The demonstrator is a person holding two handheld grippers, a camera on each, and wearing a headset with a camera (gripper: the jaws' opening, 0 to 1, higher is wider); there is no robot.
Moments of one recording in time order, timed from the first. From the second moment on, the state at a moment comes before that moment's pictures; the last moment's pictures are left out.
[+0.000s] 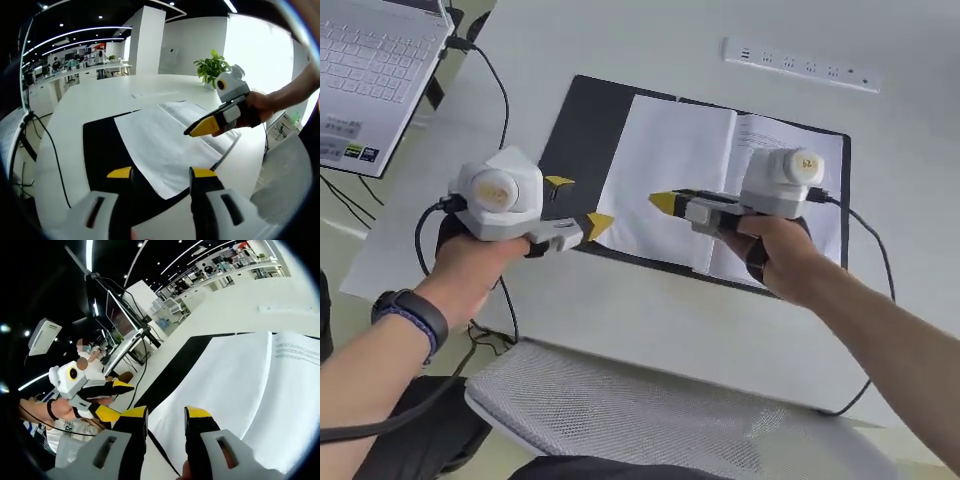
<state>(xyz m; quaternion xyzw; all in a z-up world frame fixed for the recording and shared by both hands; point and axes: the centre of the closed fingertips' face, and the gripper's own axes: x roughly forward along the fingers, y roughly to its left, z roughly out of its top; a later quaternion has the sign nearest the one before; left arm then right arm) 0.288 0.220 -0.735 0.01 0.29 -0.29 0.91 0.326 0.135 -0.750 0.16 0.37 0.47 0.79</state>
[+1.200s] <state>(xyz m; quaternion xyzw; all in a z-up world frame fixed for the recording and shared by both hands) 0.283 0.202 -0.804 0.08 0.34 -0.32 0.88 0.335 0.081 -0.752 0.19 0.37 0.42 0.81</state>
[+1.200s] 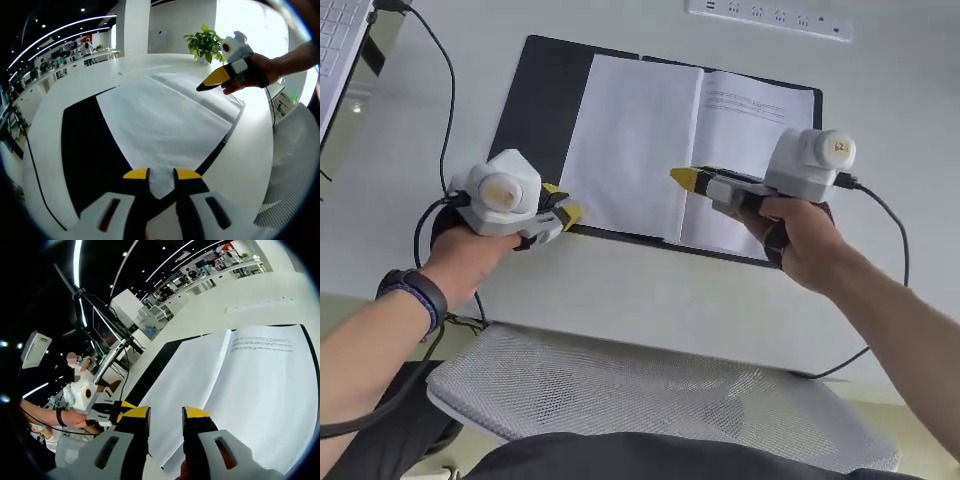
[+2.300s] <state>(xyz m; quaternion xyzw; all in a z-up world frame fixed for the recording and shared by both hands) 0.291 0.205 -0.806 0.05 0.35 -0.30 0.88 0.395 0.079 -0.789 0.23 0.39 0.41 0.80</state>
